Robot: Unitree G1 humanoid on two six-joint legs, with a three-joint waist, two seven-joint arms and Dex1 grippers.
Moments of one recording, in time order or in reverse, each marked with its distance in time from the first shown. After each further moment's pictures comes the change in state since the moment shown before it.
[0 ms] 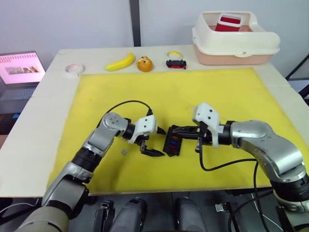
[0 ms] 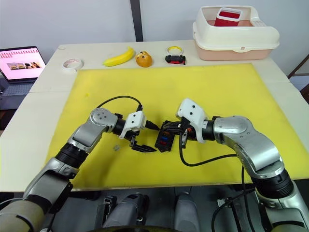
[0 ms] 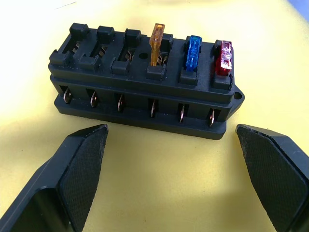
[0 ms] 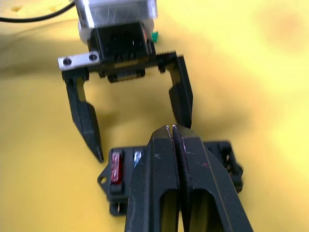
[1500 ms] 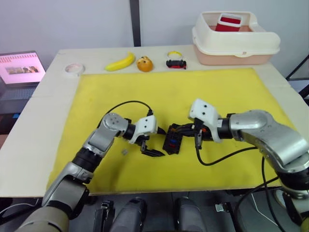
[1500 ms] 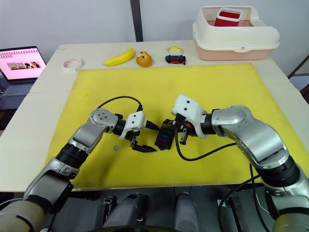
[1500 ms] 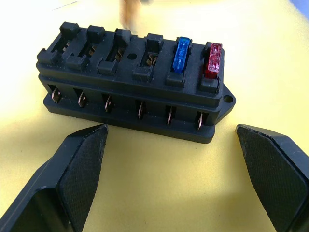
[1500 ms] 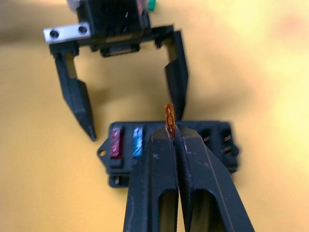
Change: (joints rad) left arm 0.003 -0.005 -0.001 0.000 0.002 -0.001 0.013; right arm -0.217 -0.069 0.112 -0.022 -0.004 0.187 -0.007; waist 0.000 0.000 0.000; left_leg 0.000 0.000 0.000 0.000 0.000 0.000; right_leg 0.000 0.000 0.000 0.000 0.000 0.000
